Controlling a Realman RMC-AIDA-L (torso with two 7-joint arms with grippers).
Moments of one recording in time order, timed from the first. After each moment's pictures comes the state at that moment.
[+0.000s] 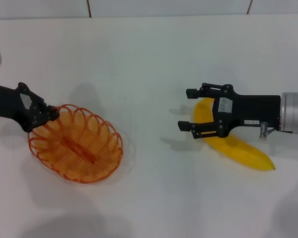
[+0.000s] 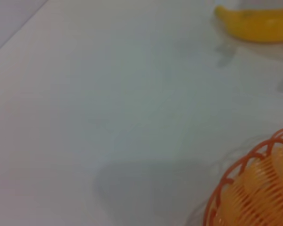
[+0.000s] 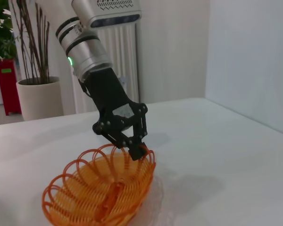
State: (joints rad) left arm -0.73 -2.03 0.72 0.82 2.58 1.42 -1.42; right arm 0.57 2.01 -0.69 -0.38 -1.98 -1.47 0.97
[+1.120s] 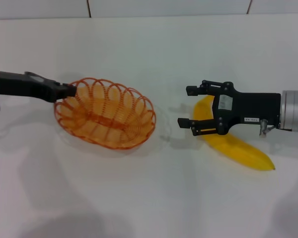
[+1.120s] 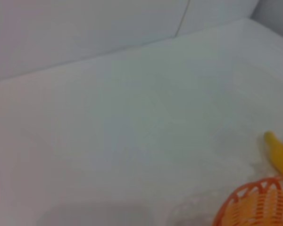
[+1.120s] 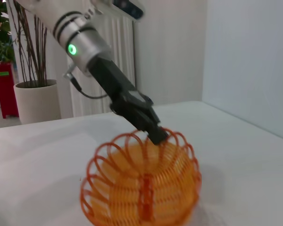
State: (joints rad) left arm -0.72 -2.03 0.72 0.78 2.36 1.38 -1.90; right arm 0.58 2.02 -0.67 -0.38 -1.98 -1.47 0.97
